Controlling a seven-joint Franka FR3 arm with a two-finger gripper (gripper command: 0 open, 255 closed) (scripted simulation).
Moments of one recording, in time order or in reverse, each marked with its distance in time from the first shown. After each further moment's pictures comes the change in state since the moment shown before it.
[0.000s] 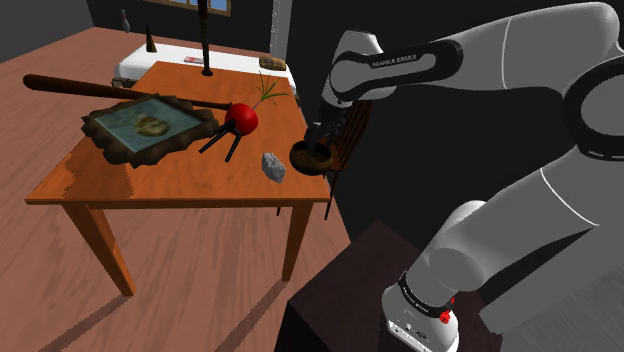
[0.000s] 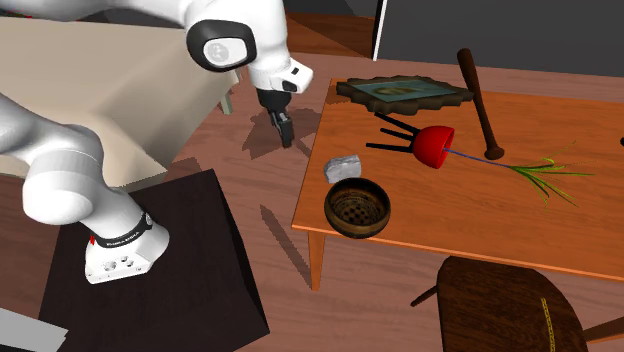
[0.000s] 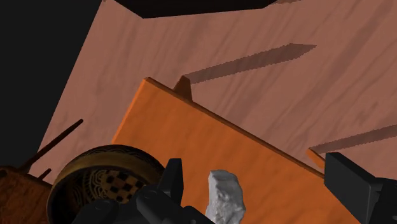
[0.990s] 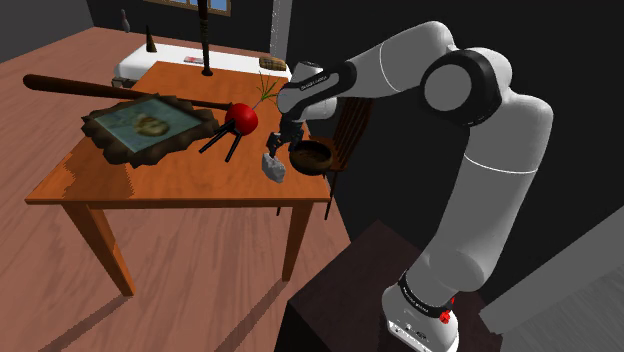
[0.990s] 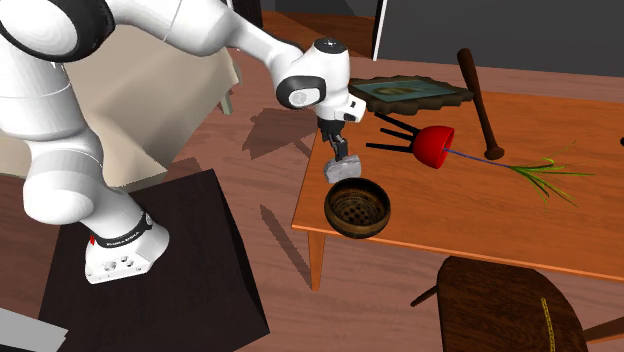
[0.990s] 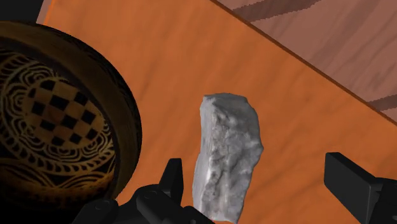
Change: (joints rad) arm 0.013 0.574 0.005 0.354 0.126 0.270 -0.085
